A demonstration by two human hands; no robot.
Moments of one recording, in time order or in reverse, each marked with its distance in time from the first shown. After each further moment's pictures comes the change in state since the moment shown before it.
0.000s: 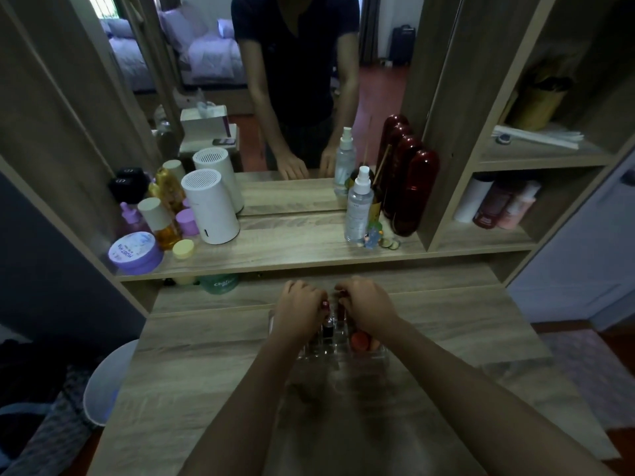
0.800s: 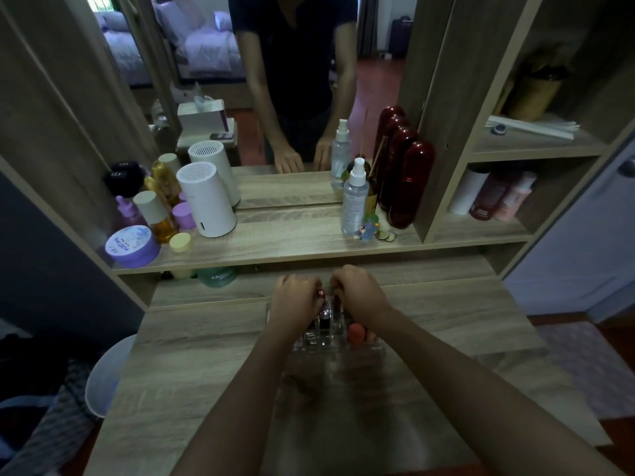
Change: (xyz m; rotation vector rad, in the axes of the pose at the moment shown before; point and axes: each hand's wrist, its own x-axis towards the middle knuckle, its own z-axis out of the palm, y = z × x) left_hand 0.002 0.000 -0.001 -0.069 0.040 -0.098; right_hand 0.000 -0.007 -0.004 0.049 0.023 -0.028
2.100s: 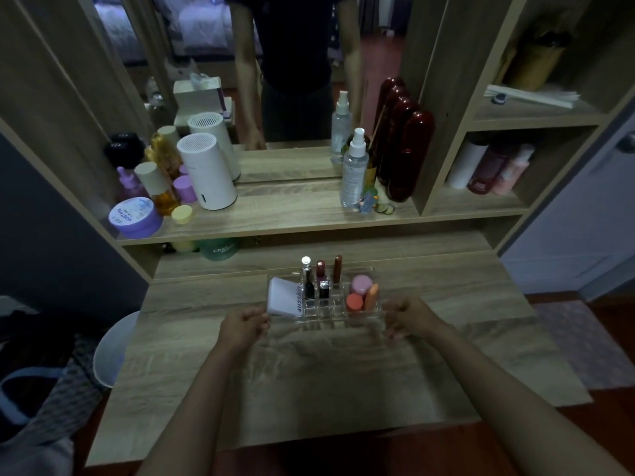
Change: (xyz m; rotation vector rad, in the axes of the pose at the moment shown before) left_hand -0.093 -0.089 0.030 -1.134 -0.167 -0.843; right_hand -0.075 0.101 0.039 0.728 -0.256 0.612
